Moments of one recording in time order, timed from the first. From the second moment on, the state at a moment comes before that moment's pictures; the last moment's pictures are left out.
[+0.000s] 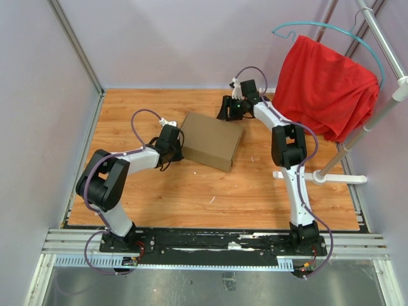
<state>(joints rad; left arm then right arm) -0.44 1.69 0.86 -0.01 -0.17 -0.47 0.29 2.52 2.15 -0.44 -0.51 0.26</state>
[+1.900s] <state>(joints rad) -0.76 1.65 0.72 0.10 0.23 -0.63 0.40 2.05 1.43 -0.29 -0.20 0.32</state>
